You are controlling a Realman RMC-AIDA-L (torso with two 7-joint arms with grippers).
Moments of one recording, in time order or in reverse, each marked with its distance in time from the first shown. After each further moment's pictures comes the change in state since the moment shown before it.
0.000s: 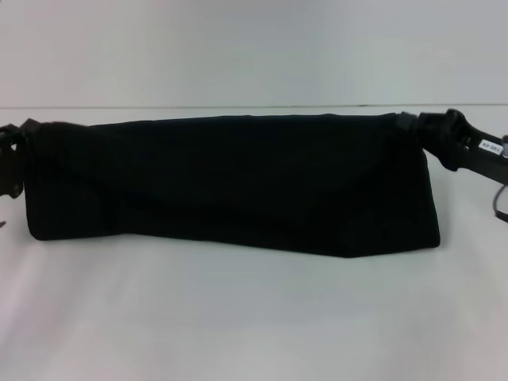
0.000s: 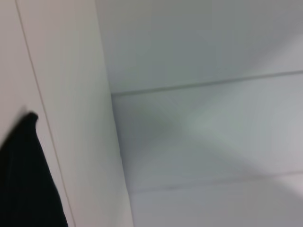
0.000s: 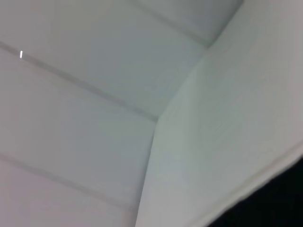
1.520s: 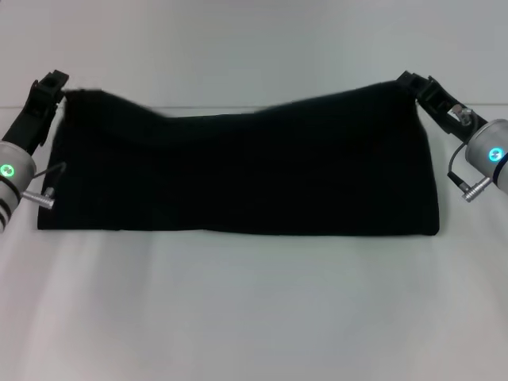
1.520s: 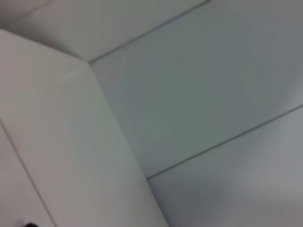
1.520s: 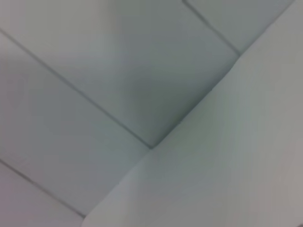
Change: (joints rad) left arm -0.237 -0.112 -0.010 -0.066 -0.387 -0.475 0.615; right arm 0.152 0.057 0.000 0.220 0.492 0.447 -0.611
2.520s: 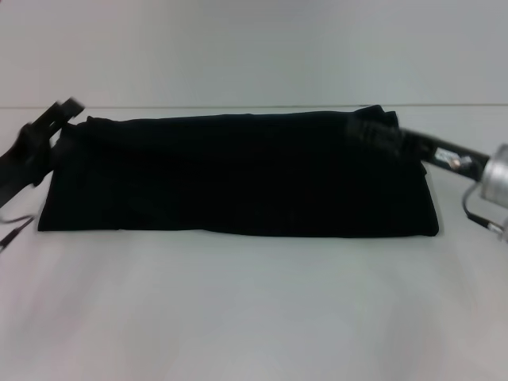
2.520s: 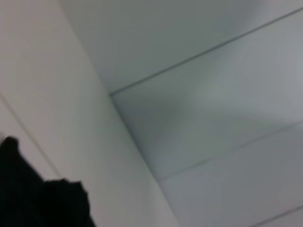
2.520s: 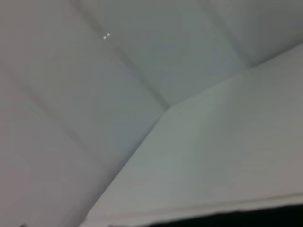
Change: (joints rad) left arm 0.229 0.150 0.602 0.007 -0.101 0.287 -0.341; right arm -0.135 -0.077 -0.387 -0.179 -0.200 -0.354 0.140
